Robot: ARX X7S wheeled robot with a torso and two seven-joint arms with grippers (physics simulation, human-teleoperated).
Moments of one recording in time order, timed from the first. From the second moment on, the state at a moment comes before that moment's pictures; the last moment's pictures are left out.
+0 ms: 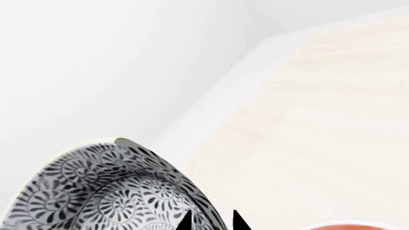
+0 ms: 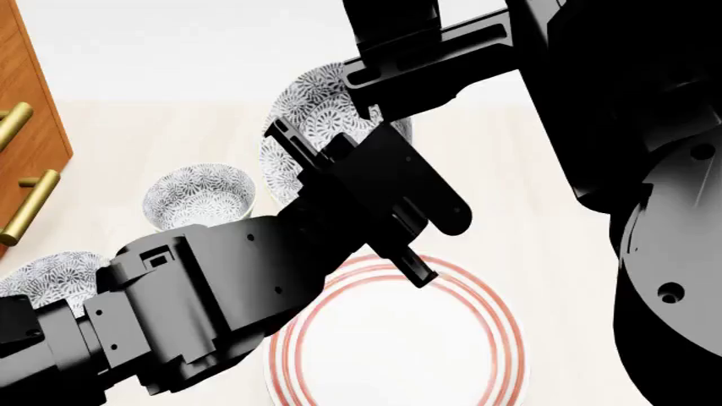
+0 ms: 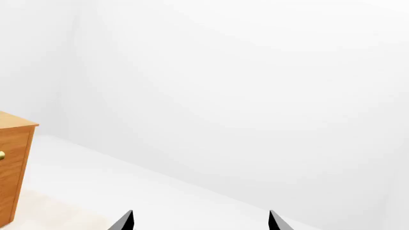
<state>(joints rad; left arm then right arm) -1.41 0.00 1.54 -0.67 -0.92 -0.27 -0.33 1.57 0.73 -0.50 -0.48 1.66 1.11 0.98</state>
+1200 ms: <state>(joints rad) -1.51 0.00 1.55 -0.54 -0.90 -0.62 0.01 1.57 0.79 -0.49 -0.53 1.73 1.09 1.03</state>
